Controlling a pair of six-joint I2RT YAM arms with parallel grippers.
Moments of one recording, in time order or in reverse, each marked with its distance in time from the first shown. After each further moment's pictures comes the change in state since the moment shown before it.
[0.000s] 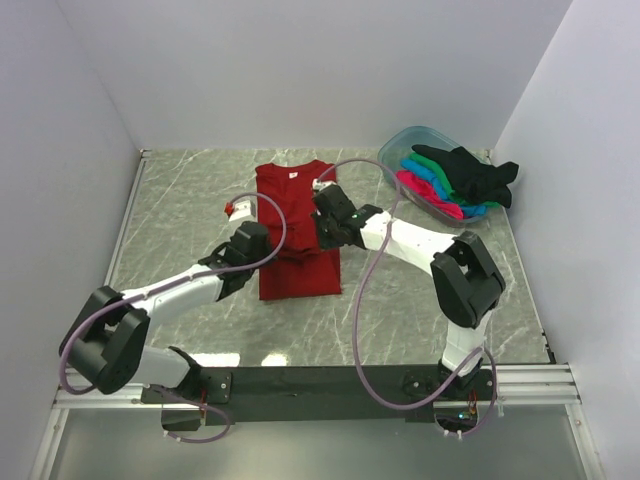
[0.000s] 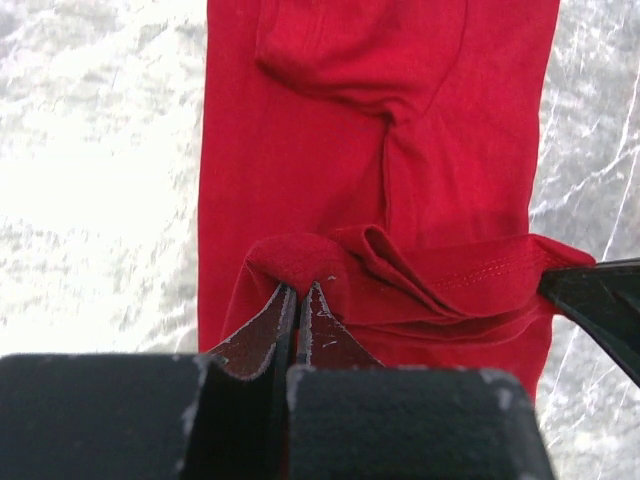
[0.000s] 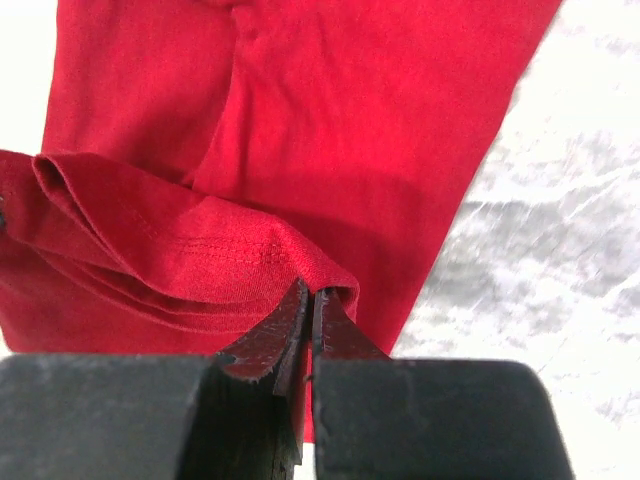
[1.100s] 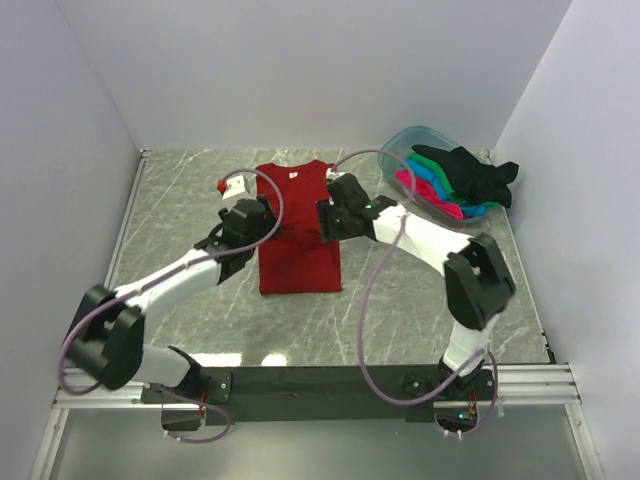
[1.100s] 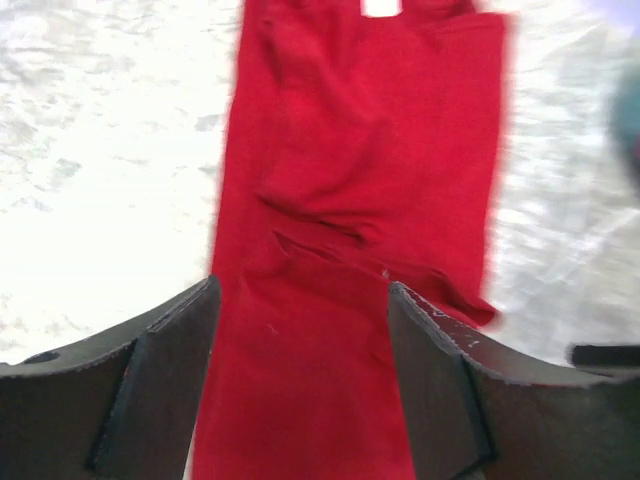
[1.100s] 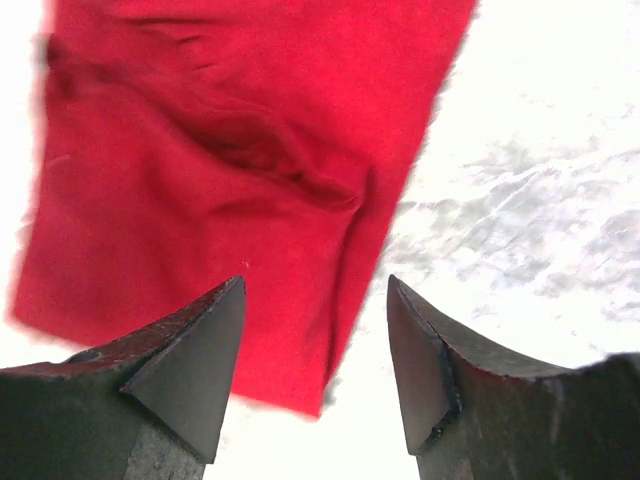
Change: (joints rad) left arm 0.053 0.048 0.180 -0.040 -0.076 0.048; right arm -0.075 -0.016 0.042 -0.054 -0.009 -0.023
